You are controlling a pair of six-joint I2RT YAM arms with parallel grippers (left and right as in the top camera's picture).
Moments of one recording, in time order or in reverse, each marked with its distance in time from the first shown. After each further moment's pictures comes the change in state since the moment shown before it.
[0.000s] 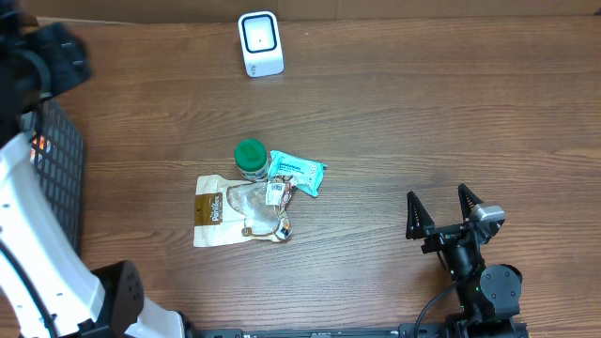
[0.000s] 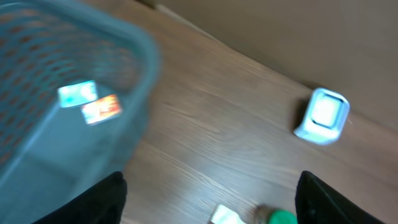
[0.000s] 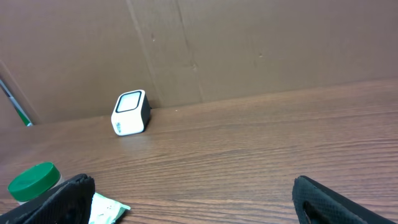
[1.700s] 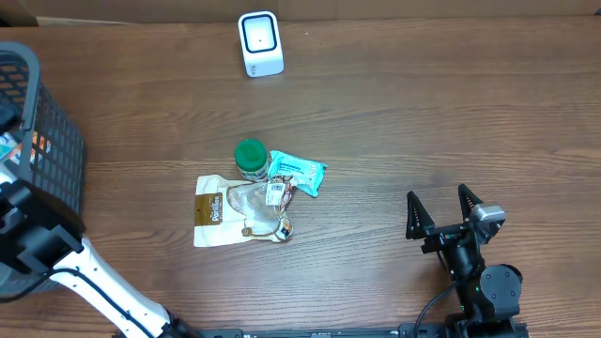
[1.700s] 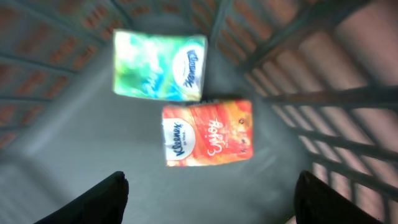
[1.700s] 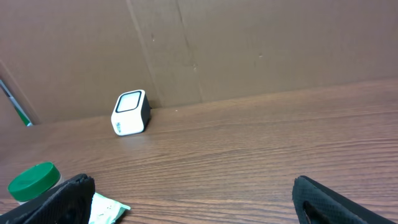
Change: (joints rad) left arm 0.411 0.605 -0.231 0.387 -0.049 0.048; right arm 0.000 0.000 0.000 0.000 0.000 0.000
